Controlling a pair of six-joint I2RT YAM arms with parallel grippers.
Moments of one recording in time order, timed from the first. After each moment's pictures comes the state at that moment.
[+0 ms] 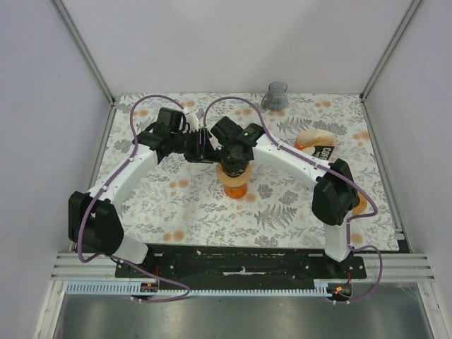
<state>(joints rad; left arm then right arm) -0.35 1.48 1.23 -0.57 0.63 -0.38 0.83 1.96 1.78 -0.96 0.08 0.12</state>
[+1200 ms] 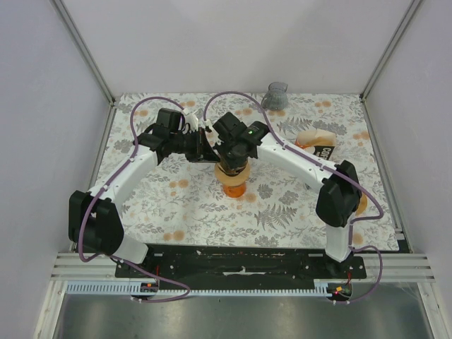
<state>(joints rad) -0.34 1.48 1.20 -0.51 0.70 -0.42 0.82 1.93 1.79 -0.91 0.05 0.11</state>
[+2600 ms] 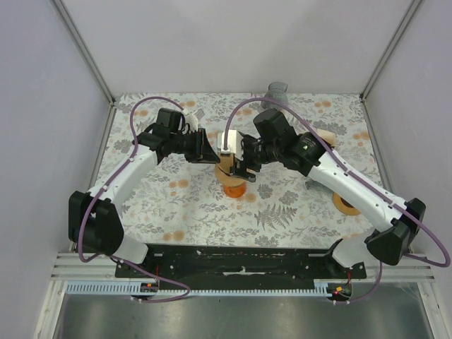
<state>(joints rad) -0.34 1.48 1.21 -0.54 0.68 -0.41 0.79 1.45 1.52 -0.73 -0.39 -0.60</state>
